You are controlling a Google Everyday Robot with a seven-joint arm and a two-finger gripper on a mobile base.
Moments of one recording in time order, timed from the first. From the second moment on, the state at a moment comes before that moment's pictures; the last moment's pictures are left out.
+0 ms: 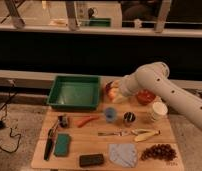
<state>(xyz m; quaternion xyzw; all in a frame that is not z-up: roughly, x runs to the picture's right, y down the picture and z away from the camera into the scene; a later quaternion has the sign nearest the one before) 0.085 0.011 0.720 -0.13 -0.22 0.02 0.97</state>
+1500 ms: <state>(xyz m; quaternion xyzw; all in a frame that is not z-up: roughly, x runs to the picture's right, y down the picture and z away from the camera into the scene) 0.219 -0.069 0.791 -0.07 -0.10 0.19 0.97</state>
